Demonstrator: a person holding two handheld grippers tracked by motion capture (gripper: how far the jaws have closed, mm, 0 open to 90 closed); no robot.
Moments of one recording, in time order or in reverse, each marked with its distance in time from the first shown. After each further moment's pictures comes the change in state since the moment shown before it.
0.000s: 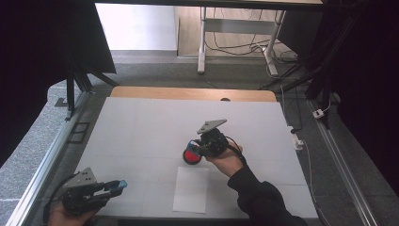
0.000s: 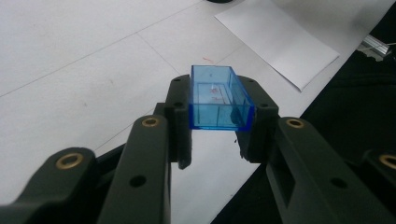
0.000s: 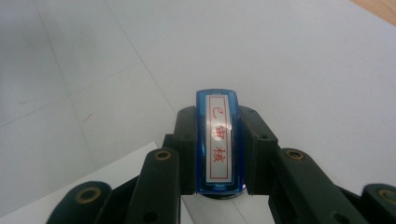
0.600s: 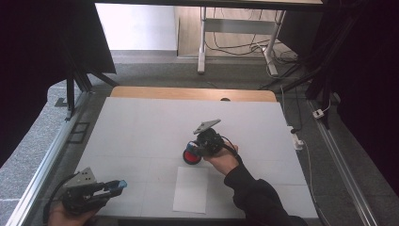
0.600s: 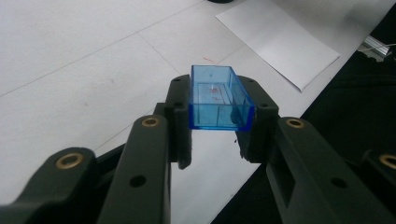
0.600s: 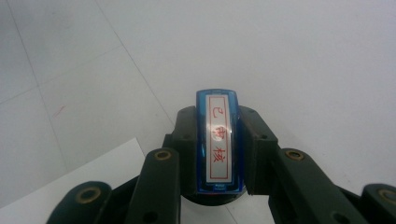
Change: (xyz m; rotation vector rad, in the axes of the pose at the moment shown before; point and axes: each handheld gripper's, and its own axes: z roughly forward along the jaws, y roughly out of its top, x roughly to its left) left arm 0.000 0.000 0.000 0.000 0.001 -0.004; right arm -0.007 -0.004 0.025 0.064 -0.012 0.015
